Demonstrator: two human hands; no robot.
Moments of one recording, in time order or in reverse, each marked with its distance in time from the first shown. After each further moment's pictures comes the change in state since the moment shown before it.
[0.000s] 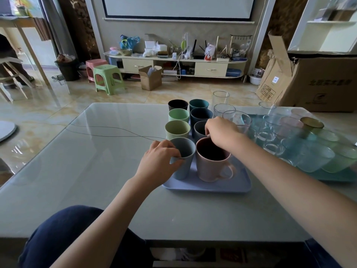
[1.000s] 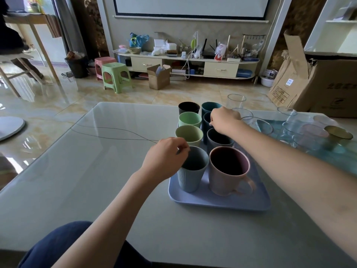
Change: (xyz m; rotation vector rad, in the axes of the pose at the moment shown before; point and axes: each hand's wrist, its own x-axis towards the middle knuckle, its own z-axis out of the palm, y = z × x) left_hand 0.037 -0.013 -0.013 -0.181 0.055 -0.074; right_hand 0.099 -0.004 0.018 0.023 -0.013 0.099
